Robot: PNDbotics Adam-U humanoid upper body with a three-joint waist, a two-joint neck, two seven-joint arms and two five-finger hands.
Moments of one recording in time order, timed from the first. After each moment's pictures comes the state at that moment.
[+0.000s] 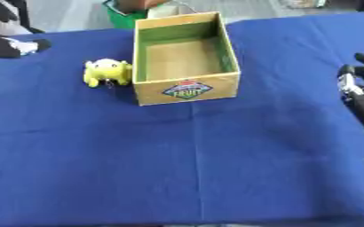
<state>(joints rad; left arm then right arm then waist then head) -0.64 0.70 0.01 -1.35 -0.53 -0.02 -0.16 -0.44 -0.31 -0.07 -1.44 0.12 -0.09 -0.05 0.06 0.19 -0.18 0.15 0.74</state>
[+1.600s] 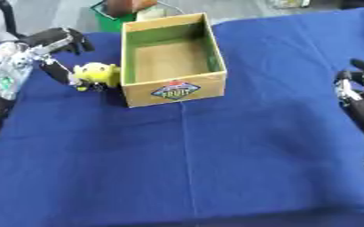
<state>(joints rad) -0.86 0.51 -0.07 -0.90 -0.90 -0.27 -0.30 -0.43 -0.30 -0.05 -1.43 0.12 -0.09 -0.03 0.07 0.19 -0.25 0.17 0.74</state>
